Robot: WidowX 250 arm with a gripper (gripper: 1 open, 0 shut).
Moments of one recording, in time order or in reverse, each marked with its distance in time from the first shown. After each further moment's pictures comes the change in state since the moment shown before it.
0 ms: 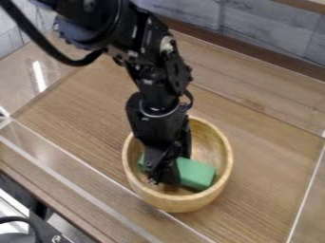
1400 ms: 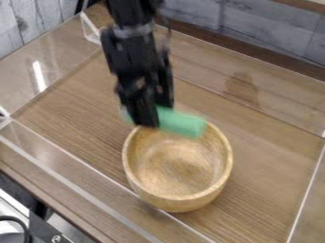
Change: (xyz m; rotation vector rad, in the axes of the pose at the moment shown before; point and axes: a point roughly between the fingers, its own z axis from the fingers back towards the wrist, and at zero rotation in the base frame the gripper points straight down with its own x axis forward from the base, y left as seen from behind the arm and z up) arm 0.028 -0.026 0.082 0.113 0.114 -0.040
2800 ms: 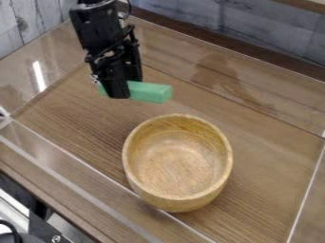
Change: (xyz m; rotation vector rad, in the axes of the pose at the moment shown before) arm 0.050 -0.030 0.003 0.003 0.039 0.077
